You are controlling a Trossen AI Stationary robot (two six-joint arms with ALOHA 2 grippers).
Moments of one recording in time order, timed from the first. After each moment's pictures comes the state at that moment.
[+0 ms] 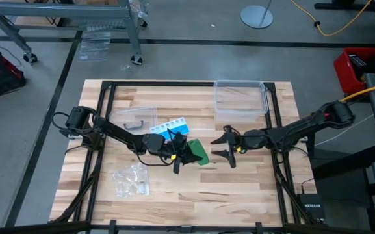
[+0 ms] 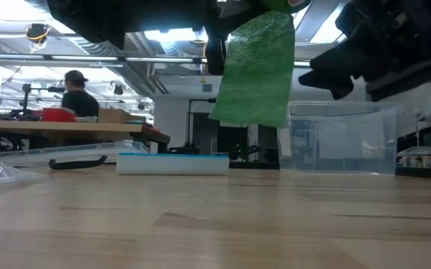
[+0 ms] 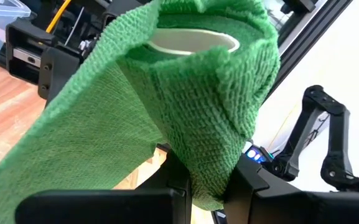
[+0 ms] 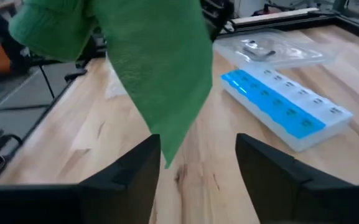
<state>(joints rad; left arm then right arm) -0.21 1.78 0.86 0.98 -0.06 -0.62 0.22 1.16 0.33 0.55 0.14 0.18</state>
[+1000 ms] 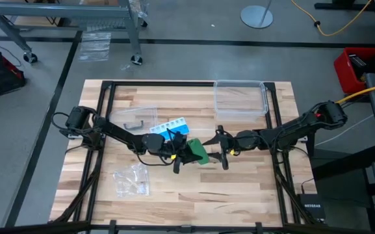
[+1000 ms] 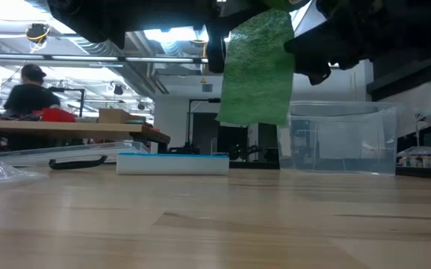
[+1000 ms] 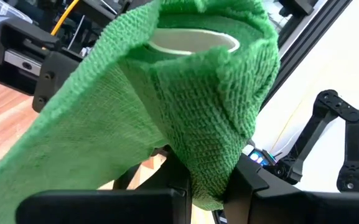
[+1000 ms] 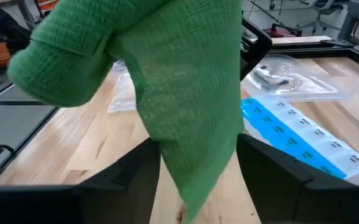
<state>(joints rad) -0.21 1.78 0.86 1.00 -0.07 -0.60 0.22 1.31 0.45 0.61 0.12 0.10</state>
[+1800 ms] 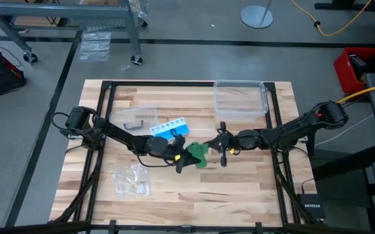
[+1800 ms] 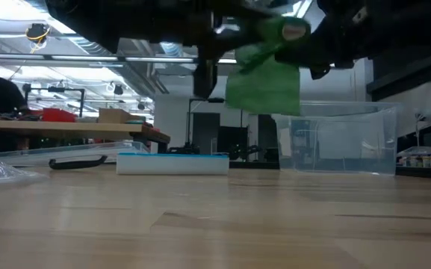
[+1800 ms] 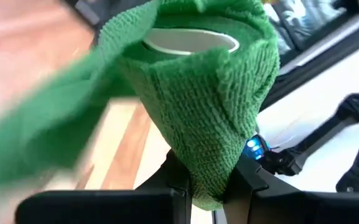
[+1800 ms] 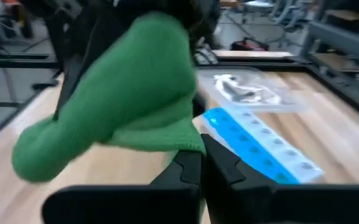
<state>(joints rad) -0.22 1.78 0.86 0.80 -0.07 -0.88 0.22 1.29 0.45 0.62 0.24 0.02</state>
